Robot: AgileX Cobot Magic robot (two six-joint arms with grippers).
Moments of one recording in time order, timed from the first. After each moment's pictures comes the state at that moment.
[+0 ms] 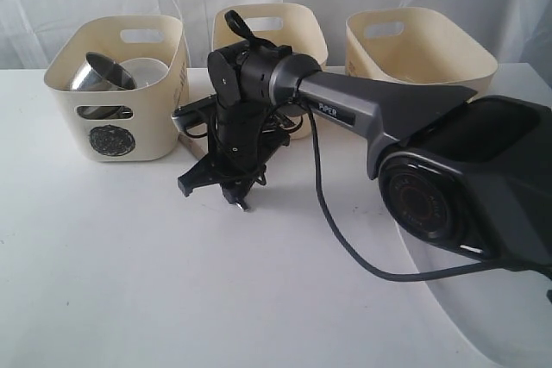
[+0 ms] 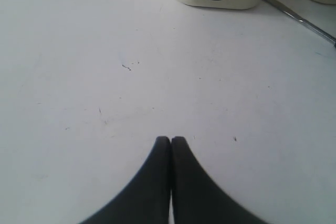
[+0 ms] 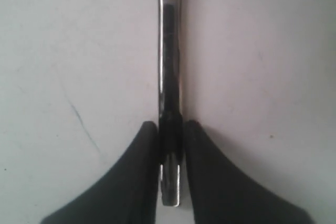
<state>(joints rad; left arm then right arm) 0.05 0.00 0.02 -0.26 0.50 0.15 0.54 2.49 -2.16 0.03 1.14 -0.01</state>
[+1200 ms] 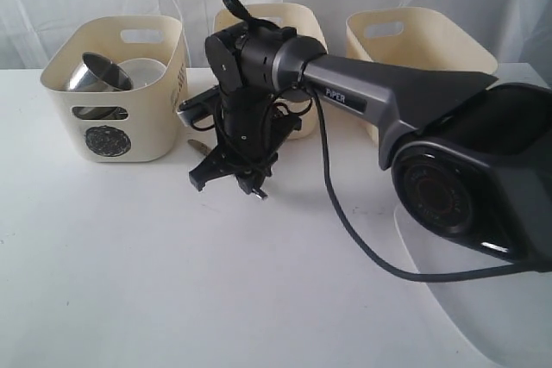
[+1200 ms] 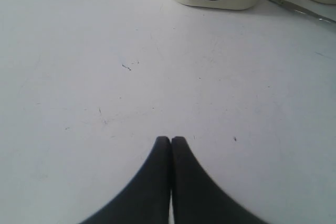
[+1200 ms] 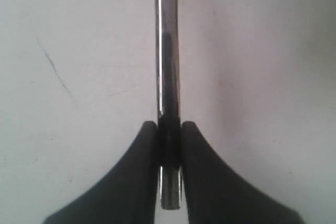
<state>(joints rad) 0.05 0.00 0.02 -0.26 0.50 0.15 0.54 2.42 -2.14 -0.07 1.22 0.00</state>
